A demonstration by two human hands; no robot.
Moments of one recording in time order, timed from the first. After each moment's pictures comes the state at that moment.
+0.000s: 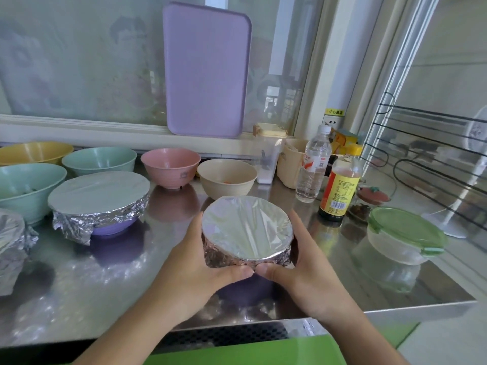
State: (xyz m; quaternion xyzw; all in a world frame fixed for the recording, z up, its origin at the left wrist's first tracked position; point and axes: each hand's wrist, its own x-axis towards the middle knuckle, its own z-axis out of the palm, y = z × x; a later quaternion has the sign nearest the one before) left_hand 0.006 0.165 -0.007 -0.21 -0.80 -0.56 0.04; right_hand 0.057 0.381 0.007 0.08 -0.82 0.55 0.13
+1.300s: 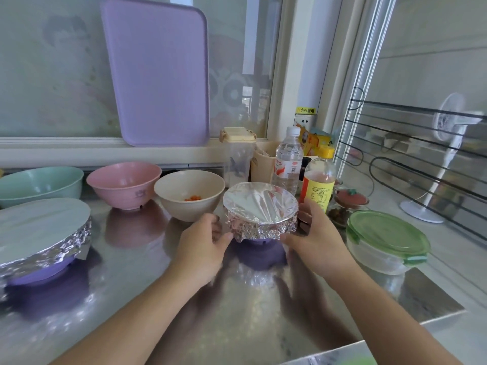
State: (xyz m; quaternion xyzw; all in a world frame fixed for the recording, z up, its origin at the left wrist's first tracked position) left_hand -0.108 0.268 -0.020 -0.14 -0.87 -0.46 0.08; right_hand -0.026 0.492 0.007 -0.08 -0.84 0.50 0.22
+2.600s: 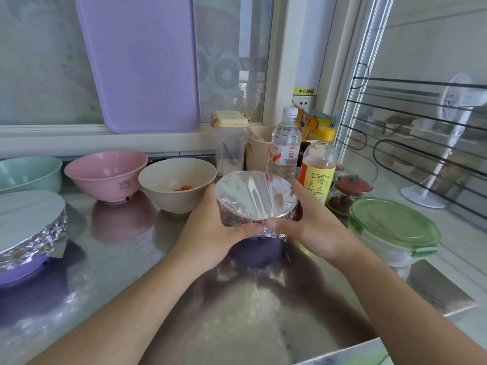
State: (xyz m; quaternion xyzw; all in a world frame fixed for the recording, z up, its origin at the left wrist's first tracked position) left_hand -0.112 0.295 -0.004 -0.25 -0.79 -0.56 0.02; right_hand -0.041 0.505 0.023 0.03 -0.85 0.51 0.13
